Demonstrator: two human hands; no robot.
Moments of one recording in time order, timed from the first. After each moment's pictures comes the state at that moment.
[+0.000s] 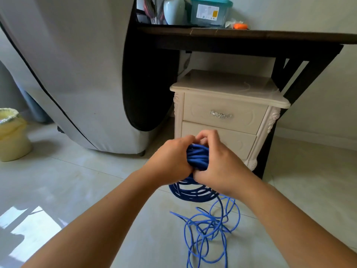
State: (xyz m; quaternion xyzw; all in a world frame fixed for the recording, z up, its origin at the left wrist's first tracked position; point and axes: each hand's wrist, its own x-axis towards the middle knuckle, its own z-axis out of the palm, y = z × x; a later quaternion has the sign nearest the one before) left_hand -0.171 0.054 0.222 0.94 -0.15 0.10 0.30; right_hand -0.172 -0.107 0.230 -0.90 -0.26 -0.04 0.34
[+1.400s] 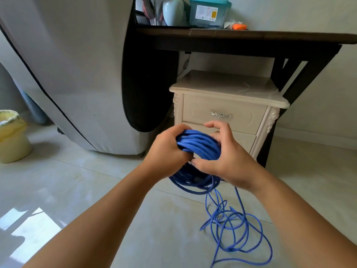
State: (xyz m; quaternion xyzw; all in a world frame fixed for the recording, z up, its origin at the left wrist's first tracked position) left_hand -0.173 0.057 0.234 0.85 -0.11 0.17 0.48; right_hand -0.168 -0.124 0.244 -0.85 -0.23 0.04 0.48
